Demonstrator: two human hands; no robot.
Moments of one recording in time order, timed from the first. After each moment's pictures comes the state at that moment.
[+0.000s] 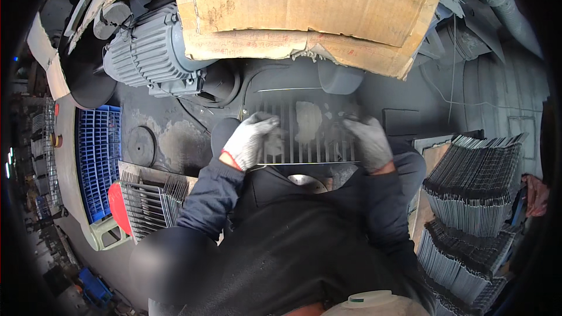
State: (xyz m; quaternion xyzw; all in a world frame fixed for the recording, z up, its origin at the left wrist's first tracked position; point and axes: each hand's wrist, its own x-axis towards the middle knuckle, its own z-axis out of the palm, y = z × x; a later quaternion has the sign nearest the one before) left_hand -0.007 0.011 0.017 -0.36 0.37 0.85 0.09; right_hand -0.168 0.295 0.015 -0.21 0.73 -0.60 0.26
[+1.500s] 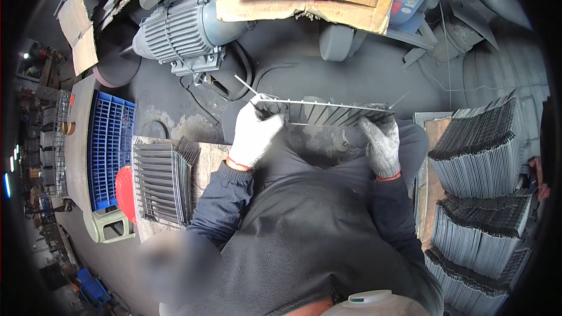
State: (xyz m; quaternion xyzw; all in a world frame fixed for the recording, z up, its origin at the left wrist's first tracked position) left_hand 0.081 0.075 0.077 -0.18 0.70 0.67 -0.17; right_hand -0.051 0.345 0.069 -0.13 0.55 -0.81 0.17
